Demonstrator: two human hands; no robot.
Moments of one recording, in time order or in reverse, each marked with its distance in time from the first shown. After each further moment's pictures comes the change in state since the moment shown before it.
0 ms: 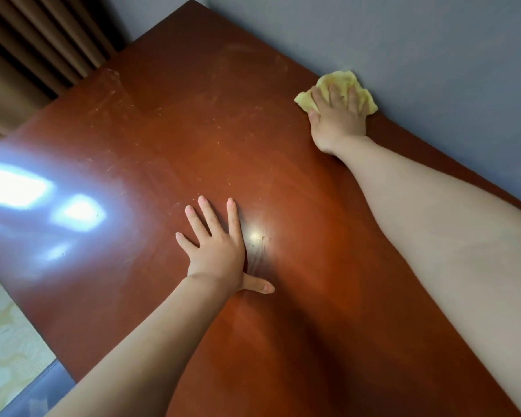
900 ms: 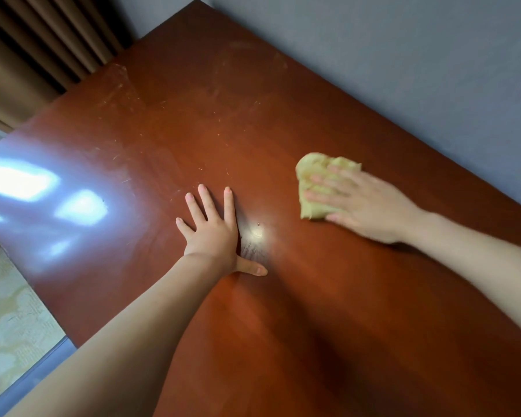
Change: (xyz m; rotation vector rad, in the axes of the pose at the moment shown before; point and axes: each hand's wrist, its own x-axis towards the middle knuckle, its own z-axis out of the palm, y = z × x) left_hand -0.003 -0.002 -0.002 -0.068 -0.011 -0.009; right_hand -0.137 0.079 0.011 -0.278 -0.087 -0.748
